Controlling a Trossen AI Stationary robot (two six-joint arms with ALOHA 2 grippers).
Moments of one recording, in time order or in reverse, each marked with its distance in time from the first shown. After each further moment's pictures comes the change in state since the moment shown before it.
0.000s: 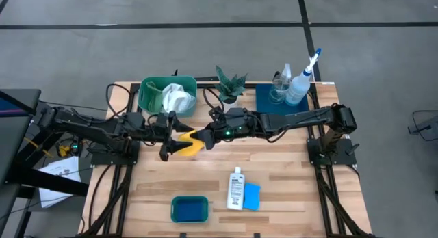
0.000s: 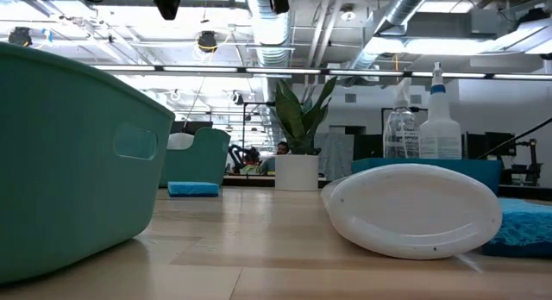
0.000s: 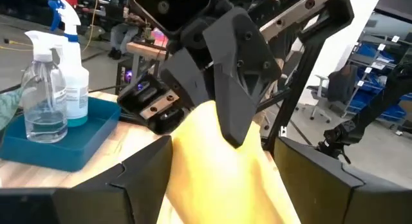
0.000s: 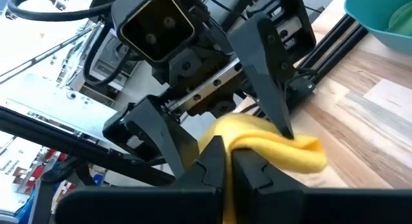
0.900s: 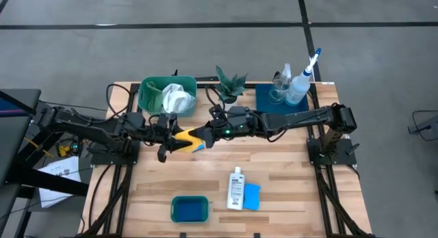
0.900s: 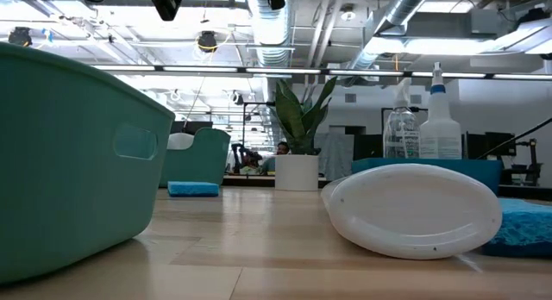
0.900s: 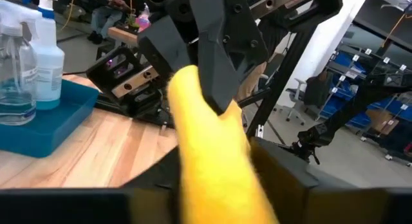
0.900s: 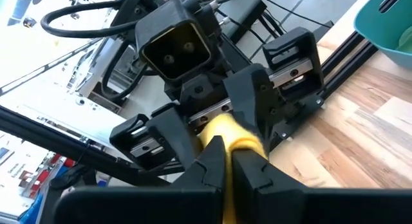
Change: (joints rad) left arm -0.004 0.000 0.000 -0.005 0.066 -0.104; right arm -0.008 0.000 -0.001 0.056 0.010 -0.021
